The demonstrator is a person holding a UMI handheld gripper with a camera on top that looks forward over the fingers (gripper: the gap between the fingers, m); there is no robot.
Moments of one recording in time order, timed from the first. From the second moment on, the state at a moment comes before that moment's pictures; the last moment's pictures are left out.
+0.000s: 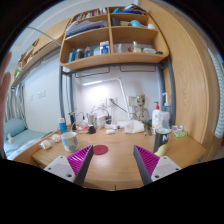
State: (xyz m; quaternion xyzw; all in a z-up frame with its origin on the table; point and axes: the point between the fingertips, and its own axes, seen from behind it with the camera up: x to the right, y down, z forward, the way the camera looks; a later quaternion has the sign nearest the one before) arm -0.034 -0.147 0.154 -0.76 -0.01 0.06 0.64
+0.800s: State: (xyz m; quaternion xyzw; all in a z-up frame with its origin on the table) arm 0.169 -0.053 0.088 -0.74 0.04 -0.03 0.68
